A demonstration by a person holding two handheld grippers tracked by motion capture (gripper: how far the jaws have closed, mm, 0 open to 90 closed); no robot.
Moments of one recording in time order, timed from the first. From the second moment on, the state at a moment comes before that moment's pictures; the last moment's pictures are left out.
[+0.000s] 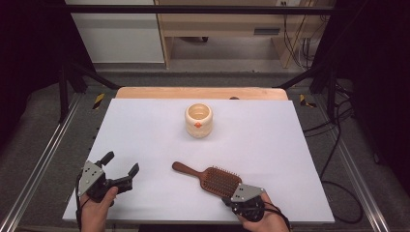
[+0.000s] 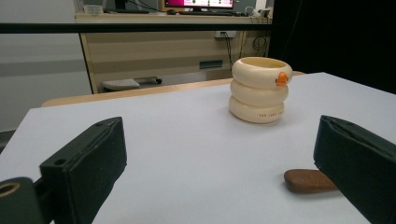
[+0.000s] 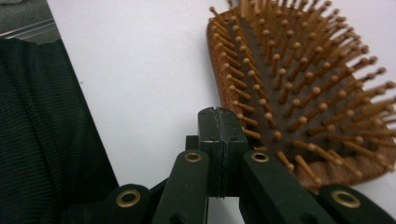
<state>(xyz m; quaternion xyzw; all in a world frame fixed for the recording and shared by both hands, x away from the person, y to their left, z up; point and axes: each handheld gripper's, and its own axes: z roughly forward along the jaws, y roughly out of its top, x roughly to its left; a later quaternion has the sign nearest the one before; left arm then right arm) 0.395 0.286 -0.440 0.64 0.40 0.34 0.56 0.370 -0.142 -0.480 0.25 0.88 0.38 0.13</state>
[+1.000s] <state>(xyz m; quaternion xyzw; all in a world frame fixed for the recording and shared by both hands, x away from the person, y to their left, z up) 0.394 0.285 -0.440 0.65 0.40 0.34 0.56 0.377 -0.153 -0.479 0.28 0.87 0.37 0.14</state>
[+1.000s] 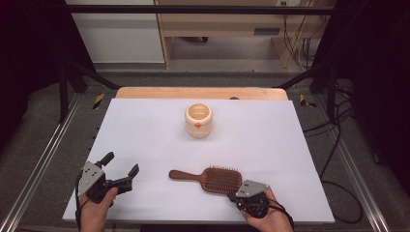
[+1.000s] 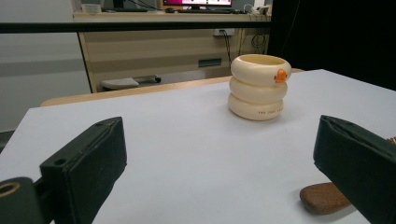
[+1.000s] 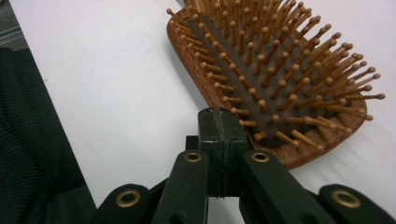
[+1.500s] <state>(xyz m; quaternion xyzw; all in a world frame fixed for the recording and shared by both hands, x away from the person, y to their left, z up) 0.394 0.282 -0.442 0.65 0.39 0.34 0.55 0.377 -0.157 -0.477 0.29 0.87 0.37 0.15</state>
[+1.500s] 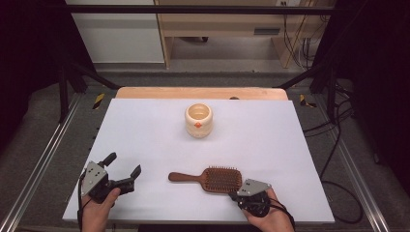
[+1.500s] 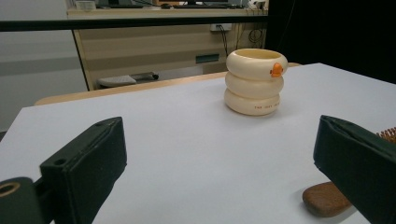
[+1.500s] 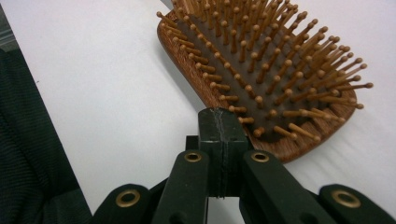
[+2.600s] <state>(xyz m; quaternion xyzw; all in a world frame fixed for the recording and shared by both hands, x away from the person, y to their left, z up) 0.396 0.282 -0.442 0.66 0.39 0.33 0.55 0.384 -0.168 -0.476 0.31 0.86 0.37 0.16</state>
